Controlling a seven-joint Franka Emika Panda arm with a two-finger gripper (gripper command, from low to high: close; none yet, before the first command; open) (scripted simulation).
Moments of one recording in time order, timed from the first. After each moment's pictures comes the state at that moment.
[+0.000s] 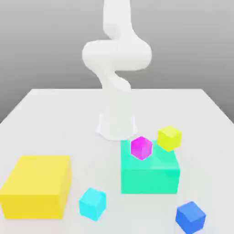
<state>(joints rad) 0.01 -0.72 -0.02 -2.33 -0.03 2.34 0.71</state>
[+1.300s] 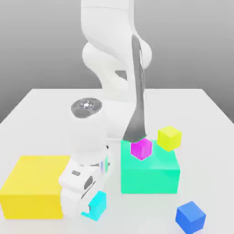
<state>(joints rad) -0.03 0.34 -0.10 -2.61 0.16 2.94 -0.60</state>
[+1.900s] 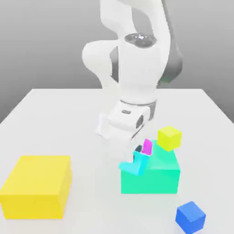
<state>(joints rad) 0.20 -0.29 0.02 -2.79 -0.01 2.50 -0.05</state>
